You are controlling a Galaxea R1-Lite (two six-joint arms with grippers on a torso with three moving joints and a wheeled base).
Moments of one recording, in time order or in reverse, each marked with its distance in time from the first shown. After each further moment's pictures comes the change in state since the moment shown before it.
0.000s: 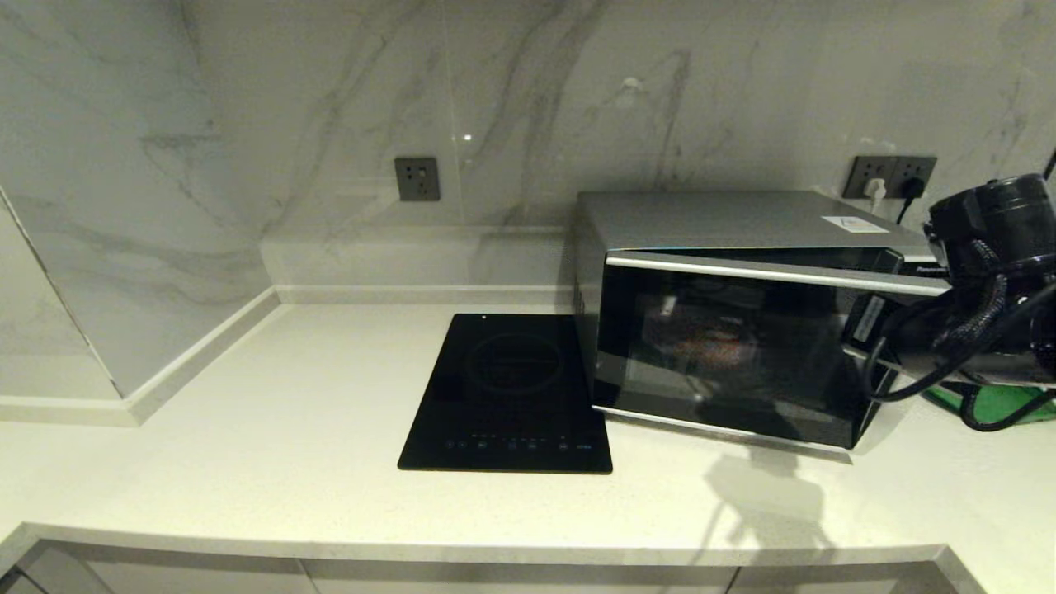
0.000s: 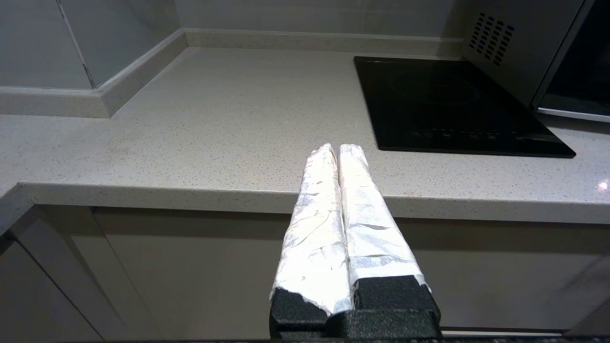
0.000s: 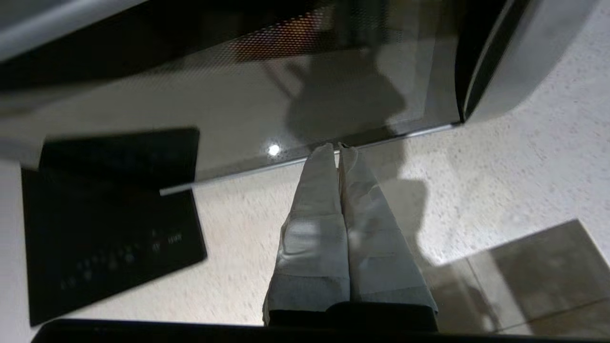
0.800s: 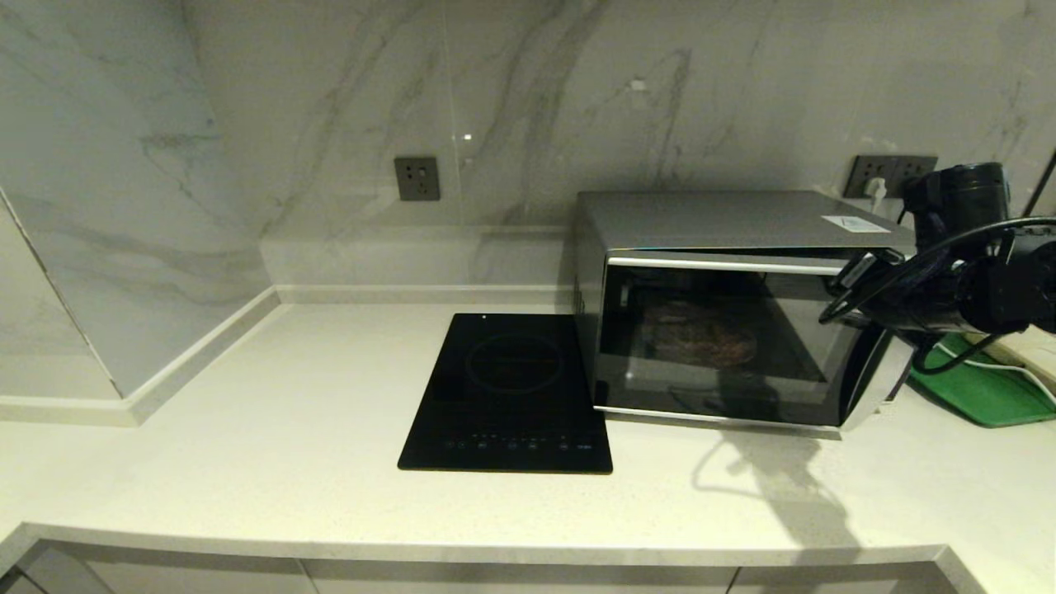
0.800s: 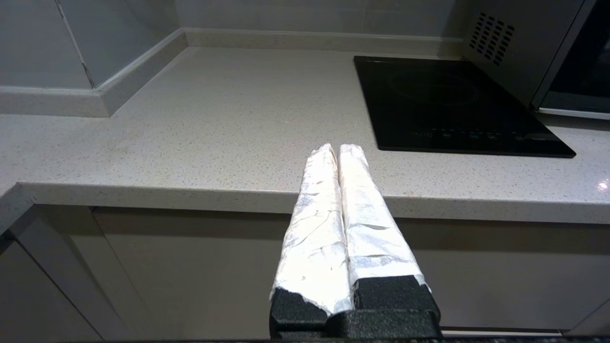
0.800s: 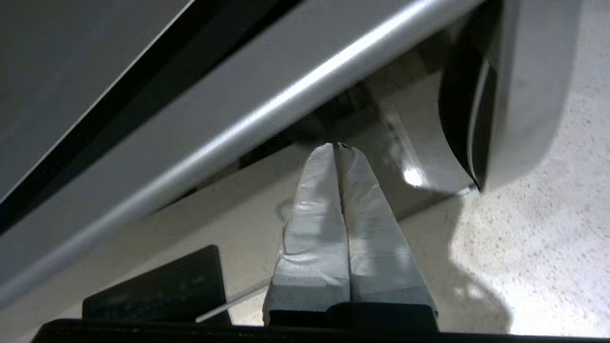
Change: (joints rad) left arm 0.000 0.000 0.000 0.000 0.000 0.000; right arm -0.147 0.202 -0.152 -0.178 0.015 0.100
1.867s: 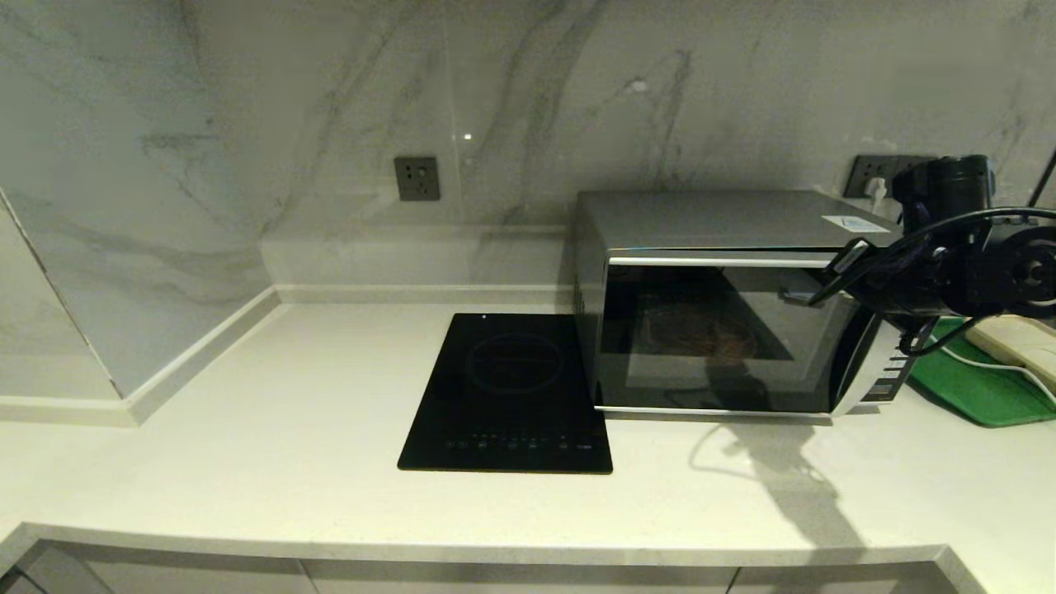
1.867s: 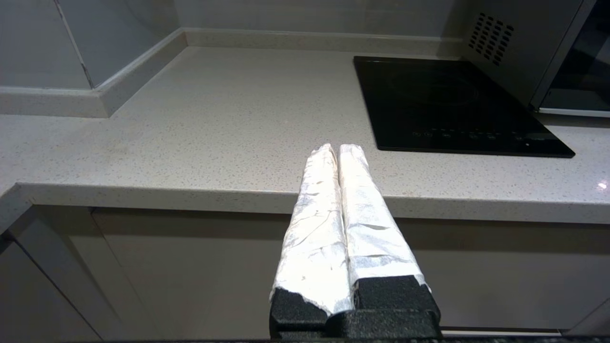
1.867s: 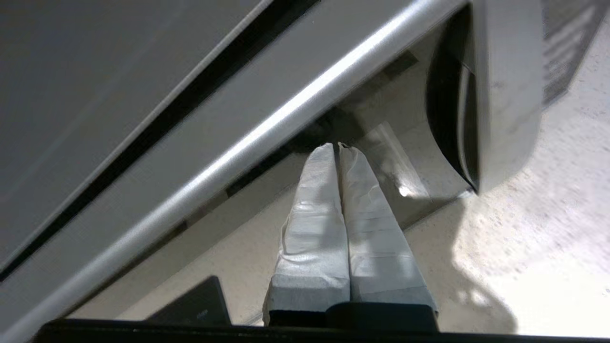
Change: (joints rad) left arm 0.000 0.000 0.000 0.000 0.000 0.000; right arm -0.019 0.069 -0.091 -0.018 -0.001 -0.001
